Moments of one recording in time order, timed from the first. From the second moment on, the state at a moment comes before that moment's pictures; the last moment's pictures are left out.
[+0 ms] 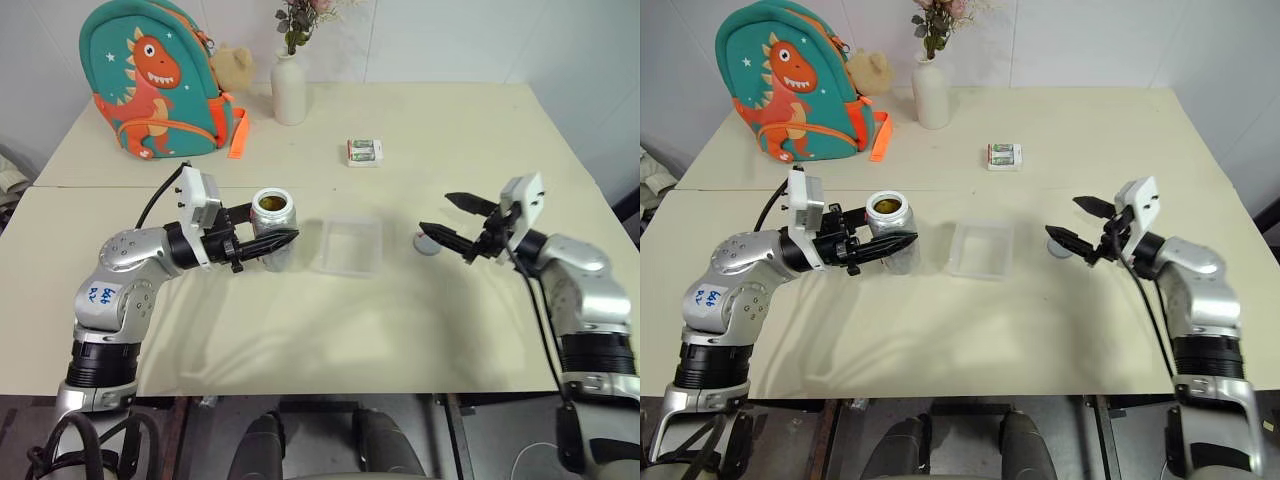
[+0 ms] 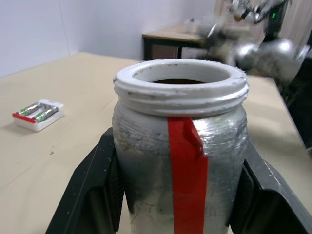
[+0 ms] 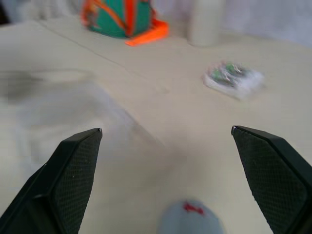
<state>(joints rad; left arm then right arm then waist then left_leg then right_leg) -0.54 0.61 0.08 -0.08 -0.53 0.40 -0.95 -0.56 -0.68 -0.17 0.18 0.47 0.29 1.05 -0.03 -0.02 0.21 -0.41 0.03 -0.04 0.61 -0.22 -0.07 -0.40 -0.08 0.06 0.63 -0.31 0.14</state>
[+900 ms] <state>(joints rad) -0.94 0.46 -0.23 0.34 0.09 0.00 -0.67 -0.46 -0.79 -0.18 -0.21 0.65 0.54 1.04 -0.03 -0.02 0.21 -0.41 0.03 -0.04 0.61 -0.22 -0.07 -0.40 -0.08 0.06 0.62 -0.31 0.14</state>
